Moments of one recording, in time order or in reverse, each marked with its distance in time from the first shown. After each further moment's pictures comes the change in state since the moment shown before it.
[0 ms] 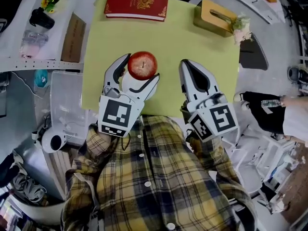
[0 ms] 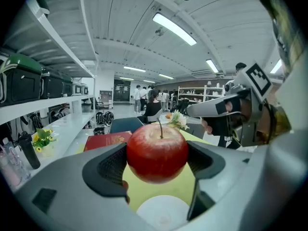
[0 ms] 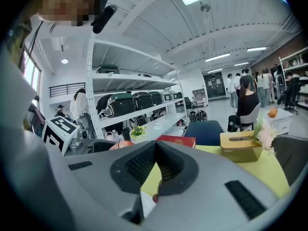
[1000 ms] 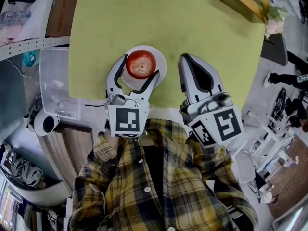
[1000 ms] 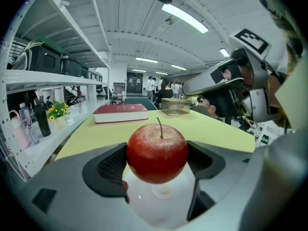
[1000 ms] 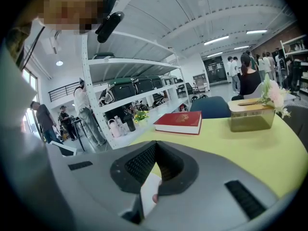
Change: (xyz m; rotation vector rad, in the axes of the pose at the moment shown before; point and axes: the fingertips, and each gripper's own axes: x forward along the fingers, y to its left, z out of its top) left arm 0.018 -0.002 -0.153 -0.065 0.090 0.158; right arm 0.038 0.013 -0.110 0.070 0.138 0.044
